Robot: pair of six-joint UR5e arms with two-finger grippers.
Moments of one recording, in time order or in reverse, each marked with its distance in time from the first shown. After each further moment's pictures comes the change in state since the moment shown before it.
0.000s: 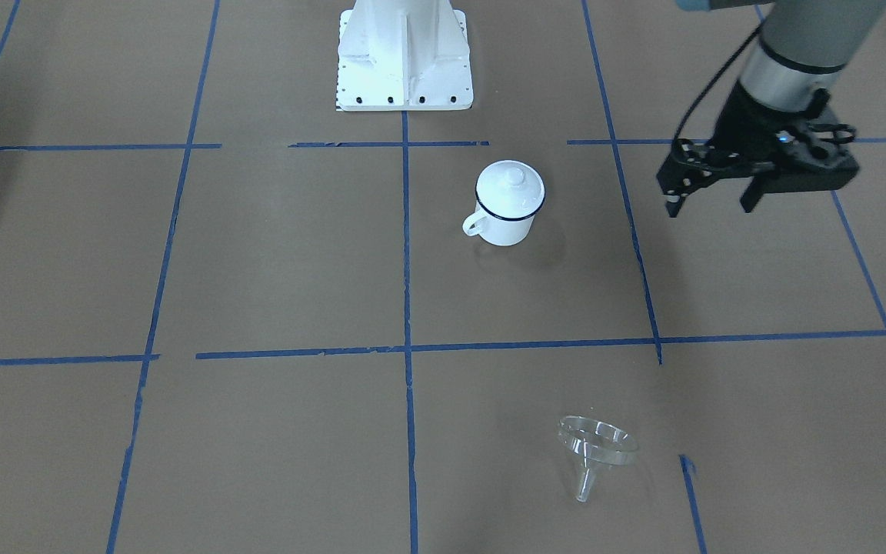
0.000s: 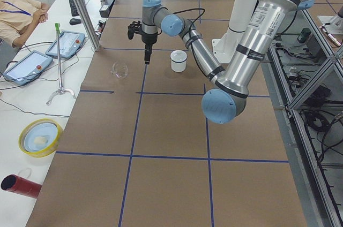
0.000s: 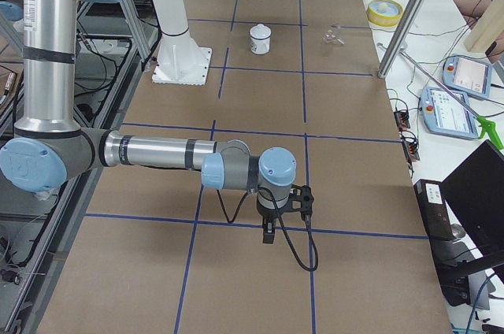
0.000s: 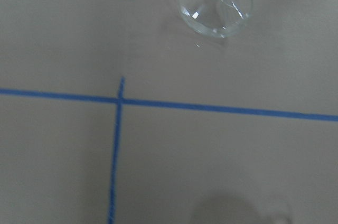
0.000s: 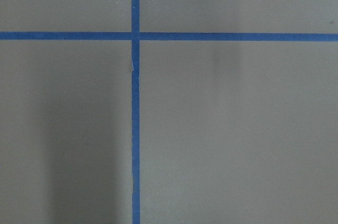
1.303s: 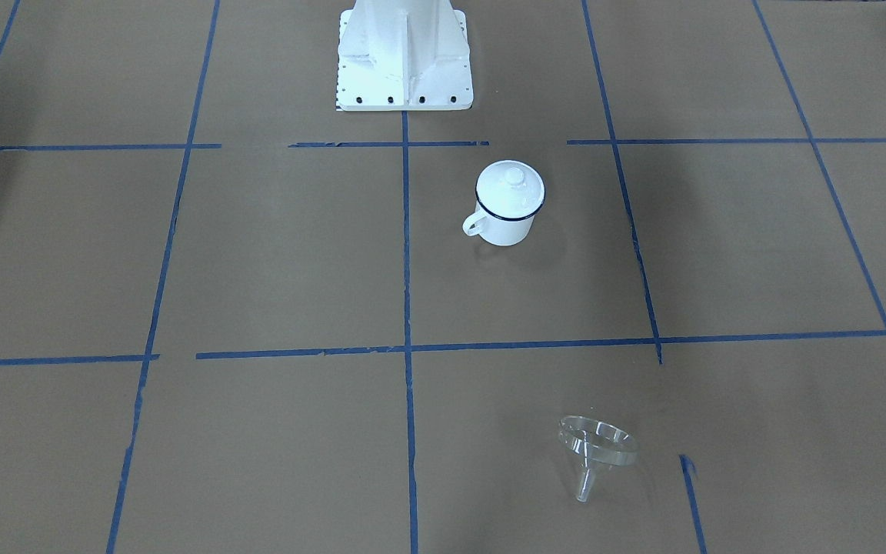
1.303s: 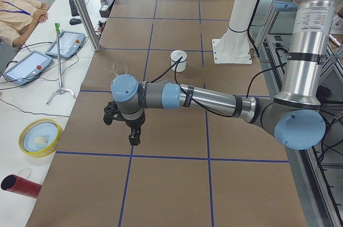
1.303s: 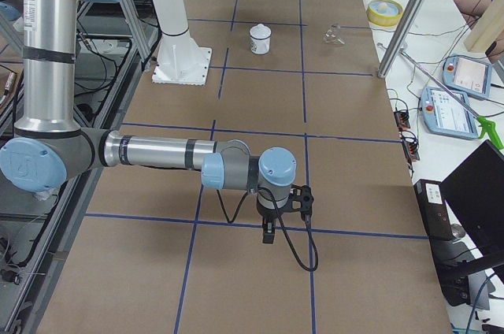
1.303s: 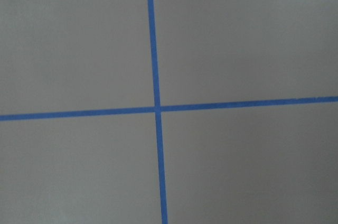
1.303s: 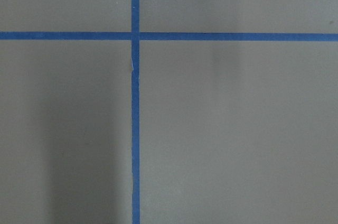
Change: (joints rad) left arm -0.499 0.311 0.348 -0.097 -0.279 0.744; right arm 0.000 0.000 0.000 0.000 0.000 0.000
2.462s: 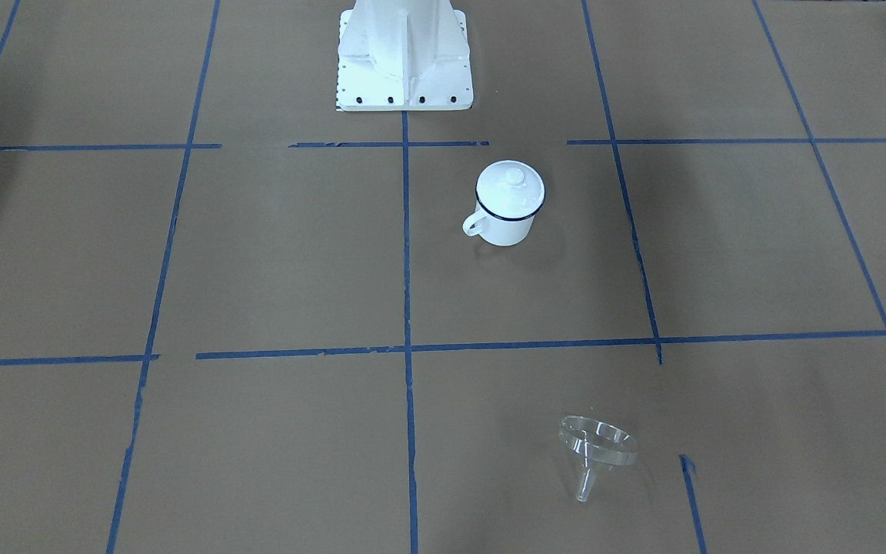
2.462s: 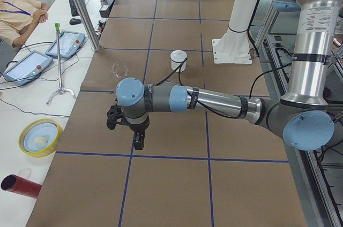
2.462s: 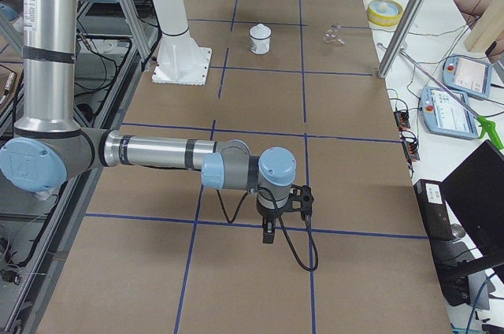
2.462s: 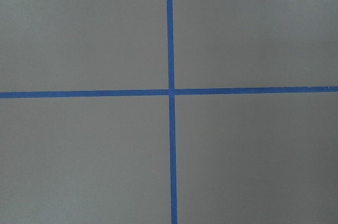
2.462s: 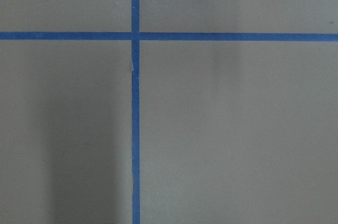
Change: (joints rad) left arm -0.042 0.018 -0.011 0.015 -0.003 0.006; right arm 0.000 0.000 0.000 0.000 0.000 0.000
